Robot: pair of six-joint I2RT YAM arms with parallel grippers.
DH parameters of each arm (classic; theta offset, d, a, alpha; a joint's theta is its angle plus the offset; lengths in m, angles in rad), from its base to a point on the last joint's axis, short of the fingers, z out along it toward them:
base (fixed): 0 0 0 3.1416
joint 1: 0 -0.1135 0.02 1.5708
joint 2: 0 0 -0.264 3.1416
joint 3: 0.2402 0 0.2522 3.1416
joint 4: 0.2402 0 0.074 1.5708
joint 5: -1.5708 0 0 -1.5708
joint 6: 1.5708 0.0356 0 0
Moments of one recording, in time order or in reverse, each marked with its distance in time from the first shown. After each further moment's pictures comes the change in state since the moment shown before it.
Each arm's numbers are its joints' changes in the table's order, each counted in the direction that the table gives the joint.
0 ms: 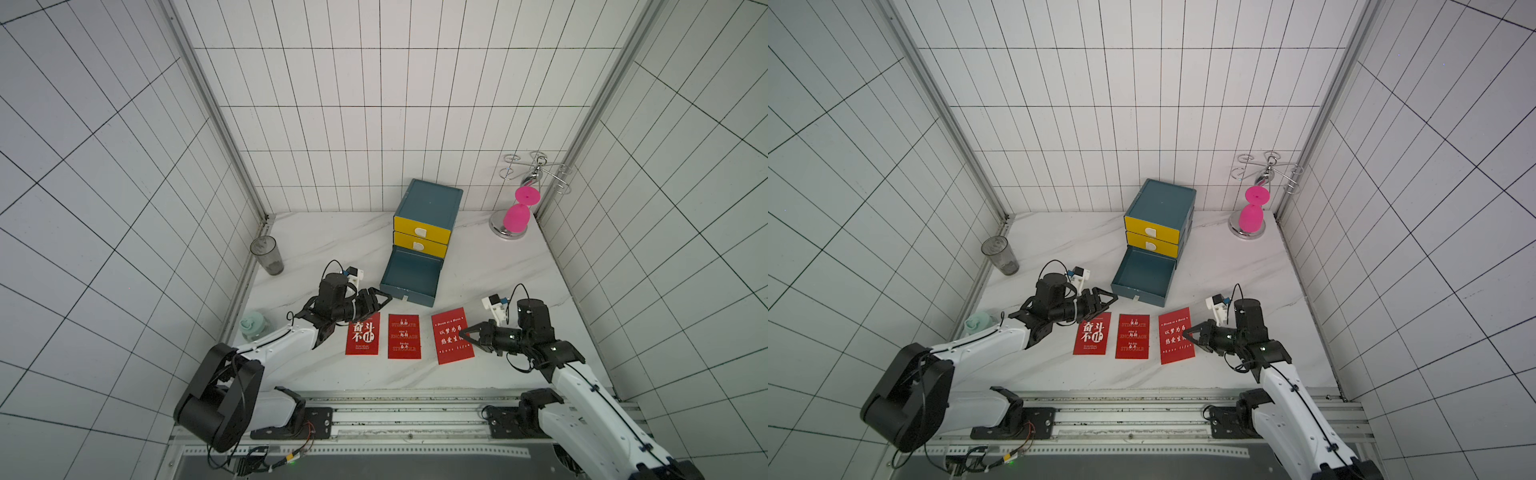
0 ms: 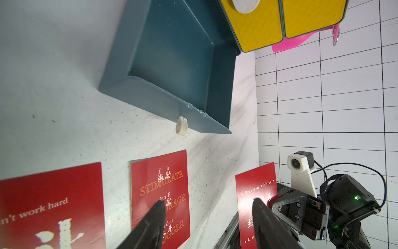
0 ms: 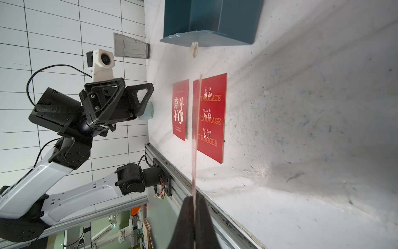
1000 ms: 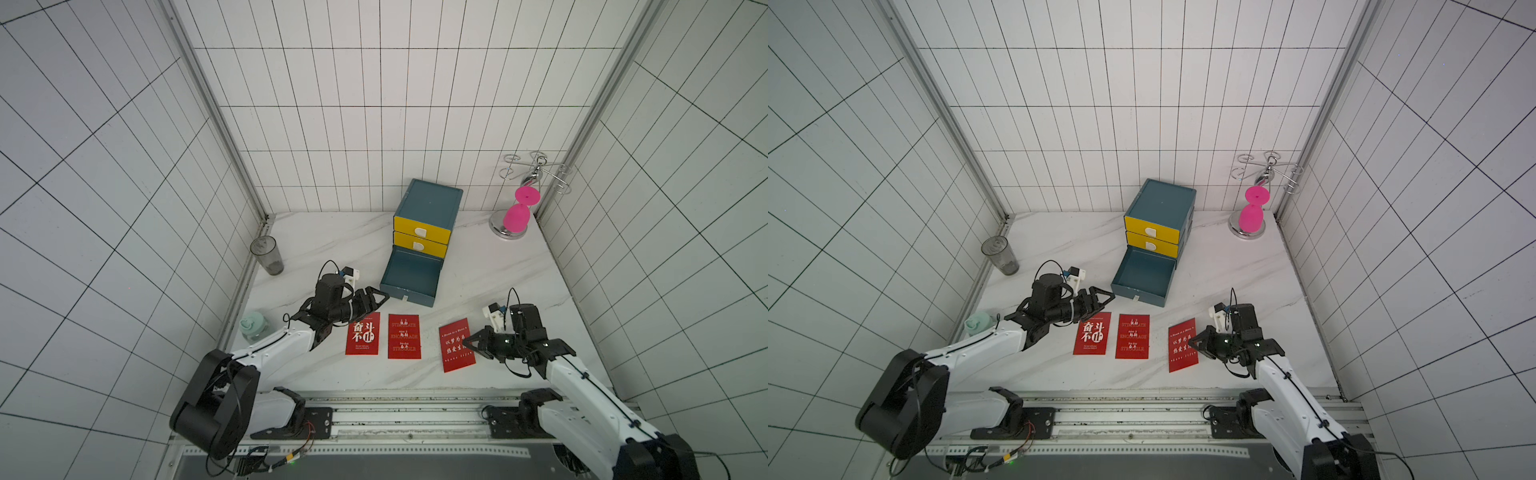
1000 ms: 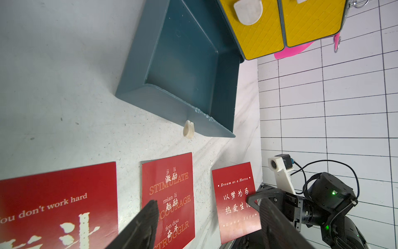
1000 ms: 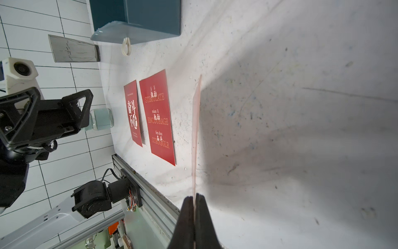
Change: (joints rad) left arm -0.017 -0.021 -0.013 0.018 0.014 0.008; right arm 0.000 0.133 -0.047 -0.006 -0.153 -0.055
